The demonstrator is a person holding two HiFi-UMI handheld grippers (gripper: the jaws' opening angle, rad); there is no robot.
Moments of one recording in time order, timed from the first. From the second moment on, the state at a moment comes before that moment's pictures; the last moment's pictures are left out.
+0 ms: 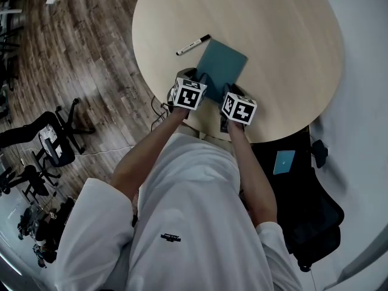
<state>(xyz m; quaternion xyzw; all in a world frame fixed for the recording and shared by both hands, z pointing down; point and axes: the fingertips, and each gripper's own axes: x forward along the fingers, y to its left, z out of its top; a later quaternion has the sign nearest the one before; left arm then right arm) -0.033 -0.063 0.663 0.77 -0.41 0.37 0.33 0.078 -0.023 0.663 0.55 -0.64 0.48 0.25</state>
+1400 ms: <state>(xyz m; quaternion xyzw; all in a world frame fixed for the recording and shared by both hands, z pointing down) 0.043 -0.062 0.668 0.75 -0.44 0.34 0.36 0.161 -0.079 0.662 0.54 -0.69 0.39 0.30</state>
